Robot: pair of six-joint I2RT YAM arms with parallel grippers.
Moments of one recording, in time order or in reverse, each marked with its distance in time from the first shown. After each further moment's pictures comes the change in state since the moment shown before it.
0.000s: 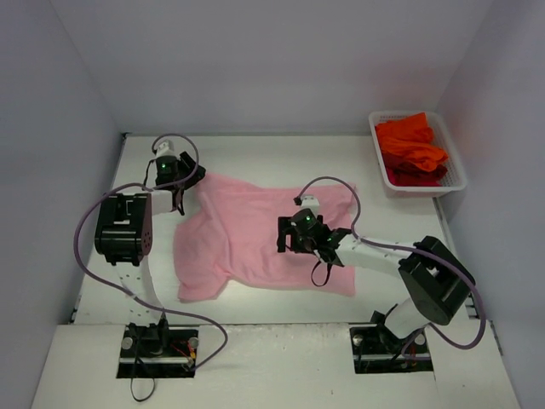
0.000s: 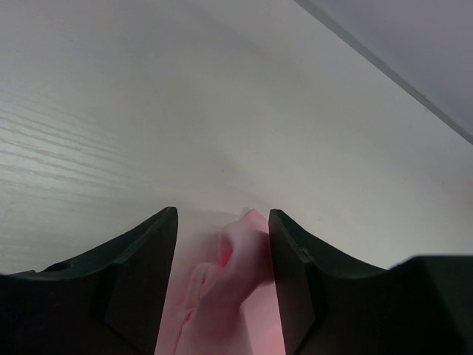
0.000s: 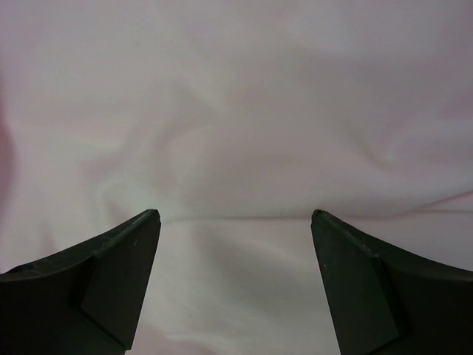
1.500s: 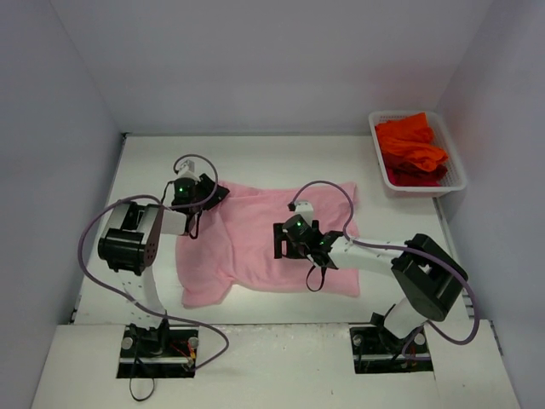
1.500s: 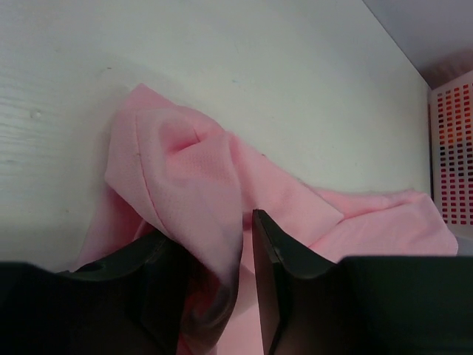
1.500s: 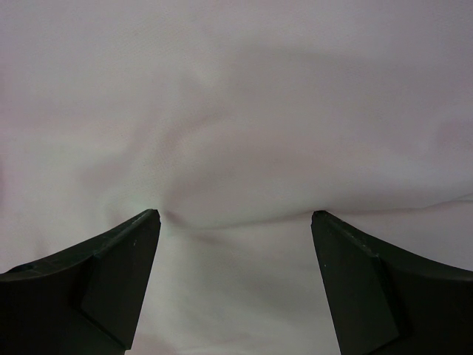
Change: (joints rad) left arm -0.136 -0.061 -0.282 0.250 0.124 -0.176; right arm 0.079 0.042 0.016 -0.049 0.069 0.034
